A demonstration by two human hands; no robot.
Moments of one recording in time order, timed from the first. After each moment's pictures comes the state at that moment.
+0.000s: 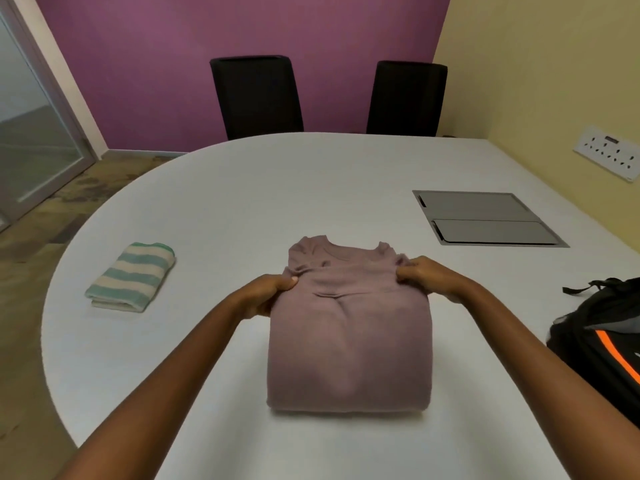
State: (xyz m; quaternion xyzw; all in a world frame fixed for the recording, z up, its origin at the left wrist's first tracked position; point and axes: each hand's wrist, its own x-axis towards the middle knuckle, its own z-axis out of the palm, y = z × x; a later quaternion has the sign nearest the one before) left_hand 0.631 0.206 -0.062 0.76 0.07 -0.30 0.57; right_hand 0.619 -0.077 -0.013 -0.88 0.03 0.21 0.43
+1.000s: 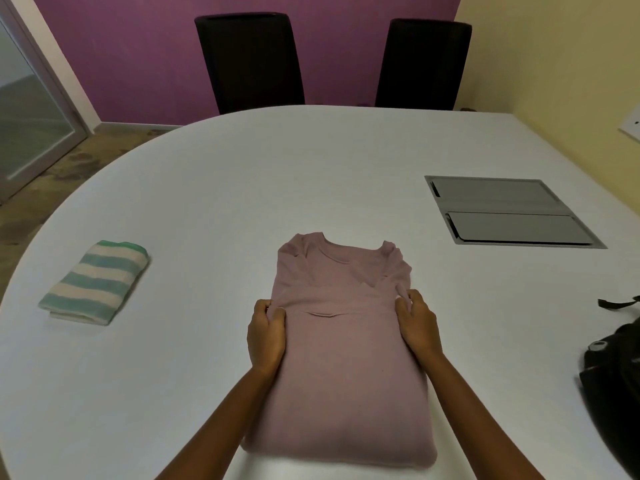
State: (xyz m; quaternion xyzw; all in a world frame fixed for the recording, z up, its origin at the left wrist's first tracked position) left_hand 0.647 0.149 -0.166 0.81 0.22 0.05 0.54; right_hand 0.659 -0.078 -0.155 -0.88 0.16 -0.03 0.44
